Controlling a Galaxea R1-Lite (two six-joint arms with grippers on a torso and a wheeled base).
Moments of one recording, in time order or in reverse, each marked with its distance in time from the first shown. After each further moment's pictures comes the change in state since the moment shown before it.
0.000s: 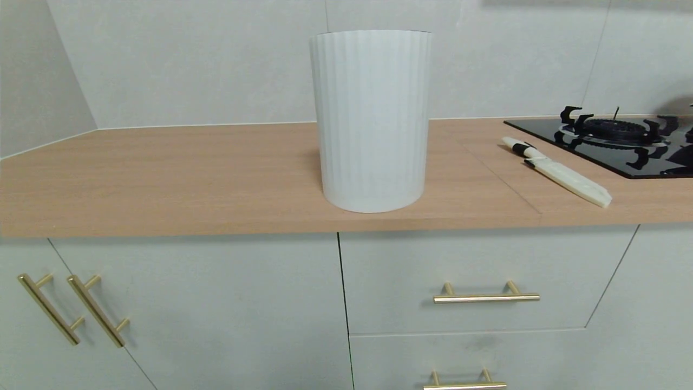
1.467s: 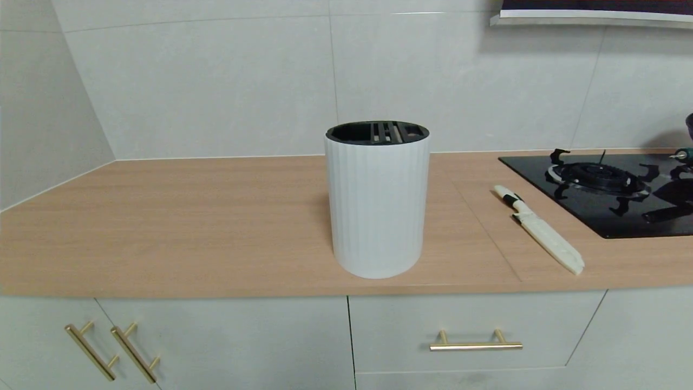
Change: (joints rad) left arm 0.000 0.000 0.000 0.000 0.000 0.001; right arm 0.000 0.000 0.000 0.000 0.002 -0.001
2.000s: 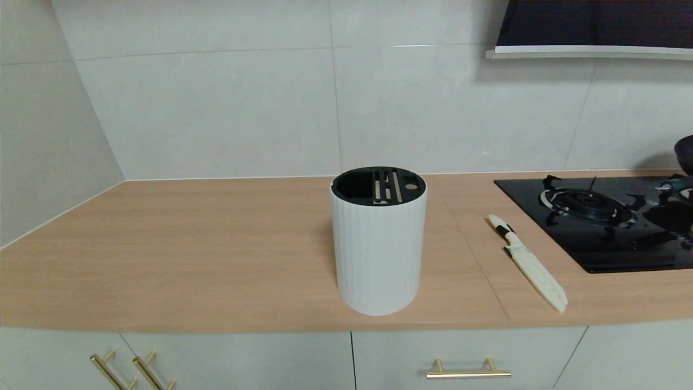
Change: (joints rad) left arm 0.000 0.000 0.000 0.000 0.000 0.000; right arm 0.000 0.000 0.000 0.000 0.000 0.000
